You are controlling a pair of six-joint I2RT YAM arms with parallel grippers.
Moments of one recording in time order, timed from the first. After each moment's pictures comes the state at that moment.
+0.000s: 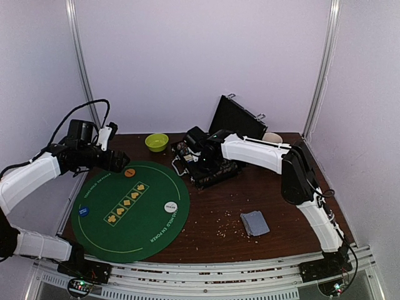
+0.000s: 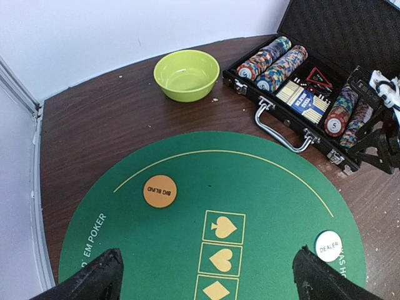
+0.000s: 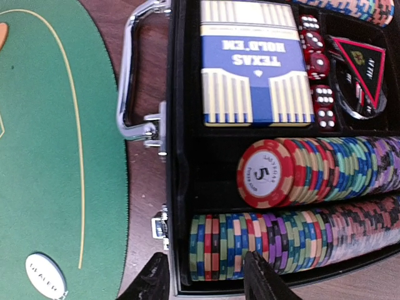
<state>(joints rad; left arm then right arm) -0.25 1.17 0.93 -0.43 0.11 0.05 0.84 2.43 2.20 -0.89 0.19 0.35</state>
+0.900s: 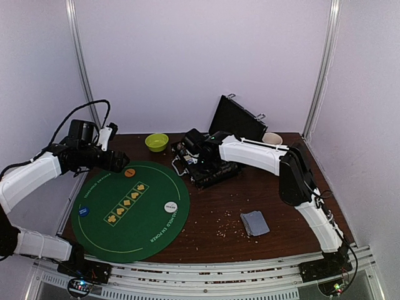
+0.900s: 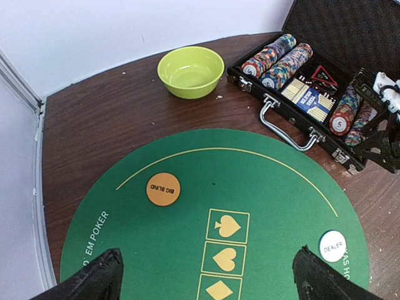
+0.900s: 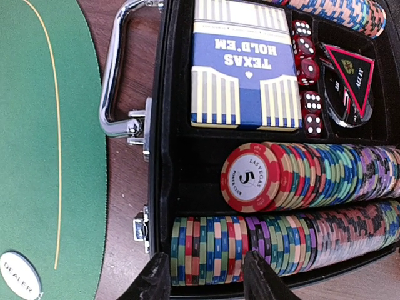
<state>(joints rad) -0.25 1.18 0.93 -0.43 0.09 0.06 0.86 2.45 2.23 -0.91 0.25 0.28</state>
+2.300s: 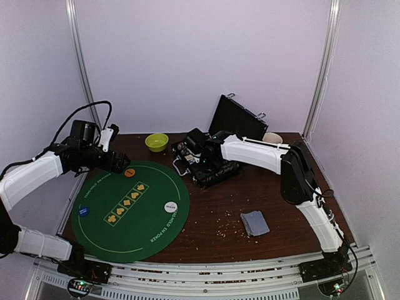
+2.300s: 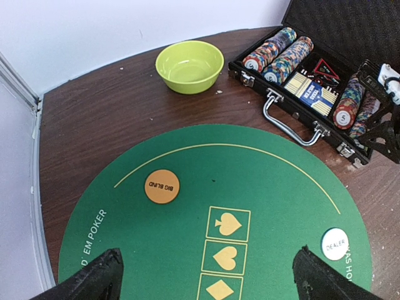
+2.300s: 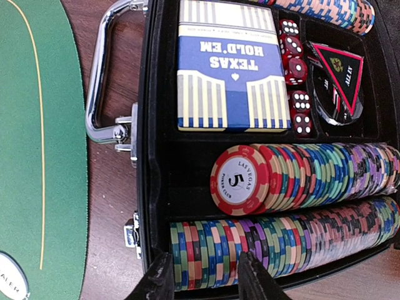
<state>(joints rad) -0.25 1.20 0.93 -0.43 0.09 0.06 0.84 2.44 2.20 -0.91 0.30 0.27</state>
